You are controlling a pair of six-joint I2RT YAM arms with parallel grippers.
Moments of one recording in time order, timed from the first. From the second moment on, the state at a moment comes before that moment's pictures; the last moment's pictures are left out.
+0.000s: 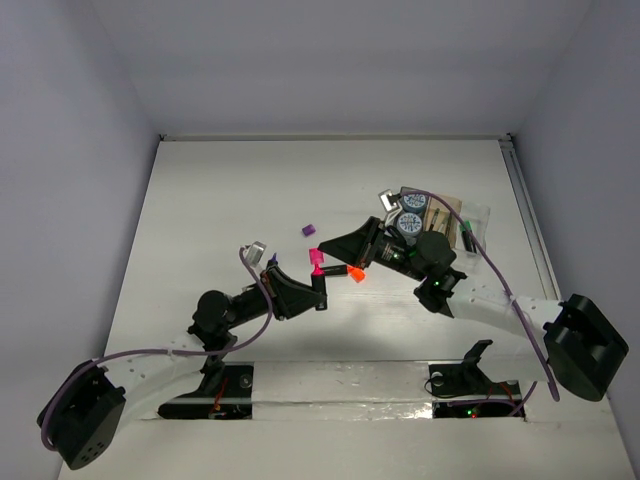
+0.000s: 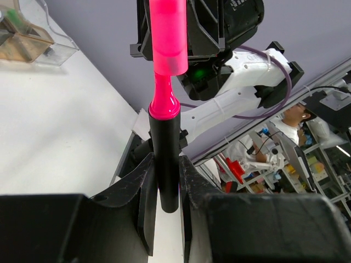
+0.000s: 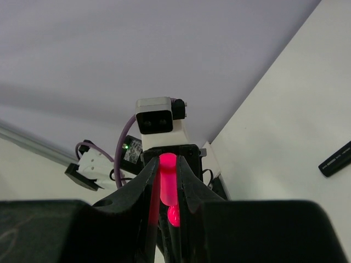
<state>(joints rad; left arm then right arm) -0.73 0.79 0.05 1.05 0.49 -1.10 0.80 1.23 0.59 0.88 -0.36 1.09</state>
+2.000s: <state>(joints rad) -0.70 0.70 0.22 0.72 0.52 -0.85 0.79 1.17 0.69 0.68 -0.44 0.82</state>
